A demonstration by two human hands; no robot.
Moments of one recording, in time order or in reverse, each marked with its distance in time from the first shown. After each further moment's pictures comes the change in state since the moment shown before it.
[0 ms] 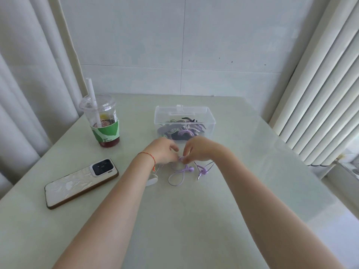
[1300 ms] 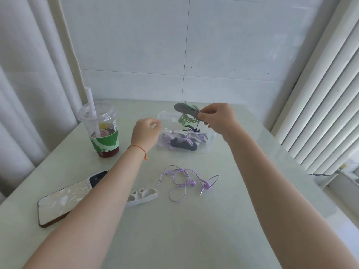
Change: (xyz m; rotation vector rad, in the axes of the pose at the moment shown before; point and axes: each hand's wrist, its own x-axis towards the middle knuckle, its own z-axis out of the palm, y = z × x) left_hand 0.049 -0.027 -0.044 -0.417 0.614 -0.067; right_hand 0.021 0.035 -0.074 0.849 0.685 0.123
